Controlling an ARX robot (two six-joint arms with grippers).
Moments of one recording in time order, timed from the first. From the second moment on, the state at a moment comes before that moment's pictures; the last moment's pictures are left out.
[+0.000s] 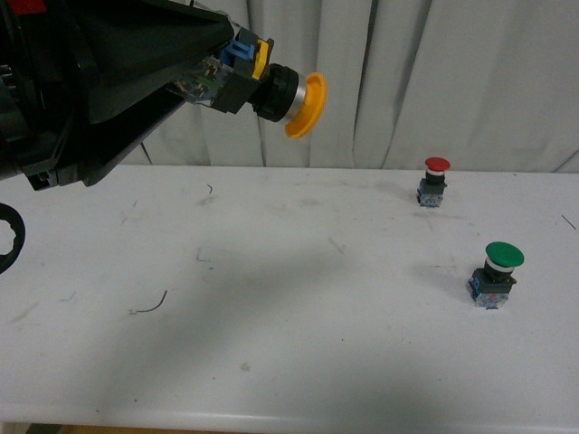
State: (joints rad) left arm -0.27 1.47 0.45 1.13 0.50 -0.76; right arm 0.00 0.00 0.01 0.00 0.00 0.00
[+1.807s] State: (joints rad) left arm -0.33 1.53 0.44 1.28 0.43 -0.92; right arm 0.13 1.34 0.57 1.14 -0.34 0.30
